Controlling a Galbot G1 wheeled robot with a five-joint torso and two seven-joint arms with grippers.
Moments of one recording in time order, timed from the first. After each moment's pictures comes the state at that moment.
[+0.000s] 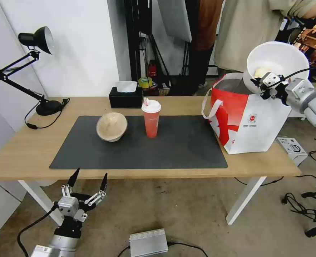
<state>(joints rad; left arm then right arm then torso) 1.79 -1.50 -0.74 -2.14 -0.24 -0.37 0.33 -0.38 0.53 0.10 1.55 0.20 -0.24 -0.37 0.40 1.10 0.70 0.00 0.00</state>
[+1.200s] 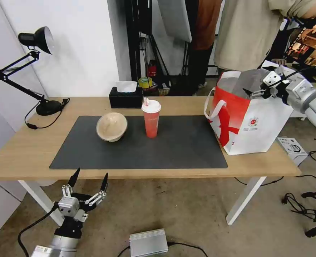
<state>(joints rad) 1.79 -1.50 -0.74 -2.14 -0.24 -0.38 0.34 -0.40 0.51 0.10 1.58 0.20 -0.24 -0.36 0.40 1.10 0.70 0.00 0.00</state>
